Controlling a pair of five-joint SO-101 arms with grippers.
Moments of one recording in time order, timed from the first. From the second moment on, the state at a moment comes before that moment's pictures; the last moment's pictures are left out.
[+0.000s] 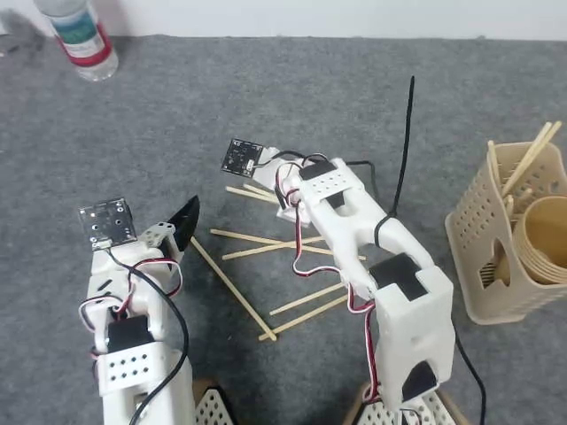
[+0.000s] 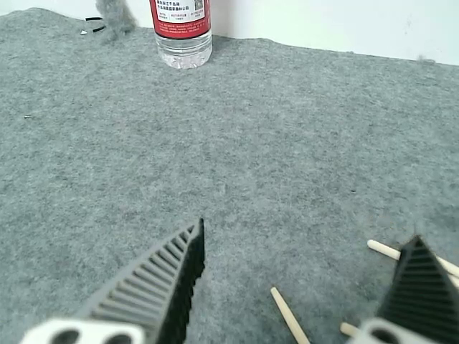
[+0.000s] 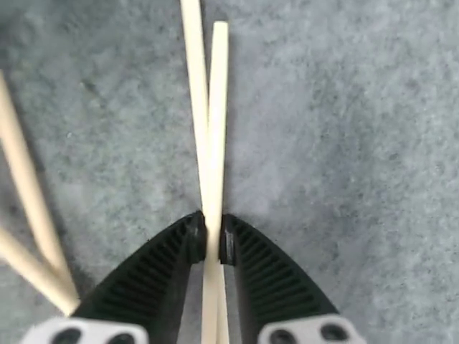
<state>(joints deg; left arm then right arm) -20.7 -76.2 92.8 24.8 5.1 -29.5 25.2 6.2 47.0 45.4</state>
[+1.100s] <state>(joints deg) -20.7 -76.2 92.8 24.8 5.1 -34.8 -3.9 28.0 45.3 38.5</state>
